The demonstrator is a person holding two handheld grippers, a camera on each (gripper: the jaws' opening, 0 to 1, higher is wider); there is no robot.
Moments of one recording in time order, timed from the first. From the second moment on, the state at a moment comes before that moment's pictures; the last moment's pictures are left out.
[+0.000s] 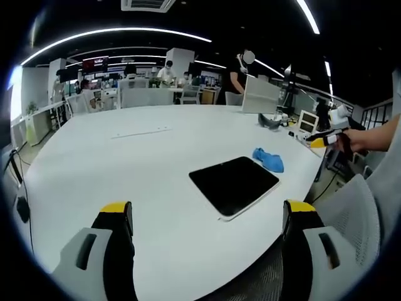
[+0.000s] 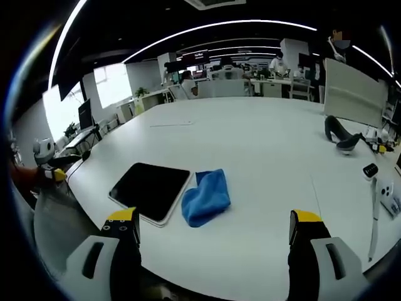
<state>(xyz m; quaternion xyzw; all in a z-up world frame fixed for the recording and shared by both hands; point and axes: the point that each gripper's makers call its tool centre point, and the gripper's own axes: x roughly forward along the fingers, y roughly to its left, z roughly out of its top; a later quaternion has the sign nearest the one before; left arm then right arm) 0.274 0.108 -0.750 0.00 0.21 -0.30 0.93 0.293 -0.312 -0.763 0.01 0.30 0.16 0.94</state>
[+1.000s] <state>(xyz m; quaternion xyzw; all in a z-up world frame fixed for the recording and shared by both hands) 0.275 0.107 -0.747 -0.01 0.21 -0.30 0.93 0.354 -0.286 -0.732 -0.01 0.33 0.18 0.93</state>
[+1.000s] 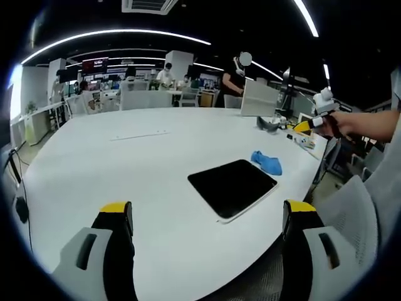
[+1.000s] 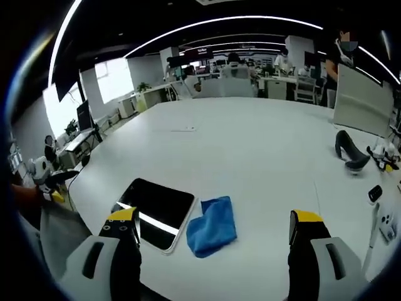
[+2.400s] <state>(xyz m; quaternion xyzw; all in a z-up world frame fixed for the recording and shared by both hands) 0.277 0.107 -0.750 -0.01 0.21 -0.30 0.93 0.391 -0.266 -0.874 -0.10 0.43 0.13 0.89</state>
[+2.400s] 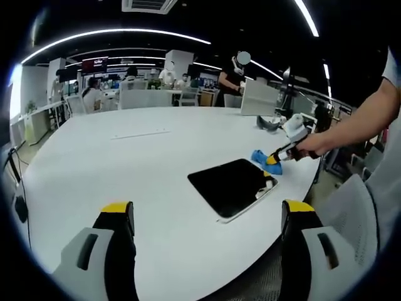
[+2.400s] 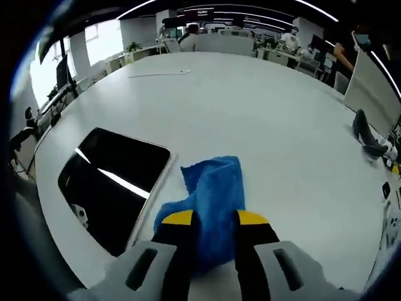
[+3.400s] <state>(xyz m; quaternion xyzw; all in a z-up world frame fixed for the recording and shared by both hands) 0.275 0.102 -0.753 0.01 0.21 -0.31 0.93 0.431 -0.220 -0.817 0.09 0.42 0.08 0.90</state>
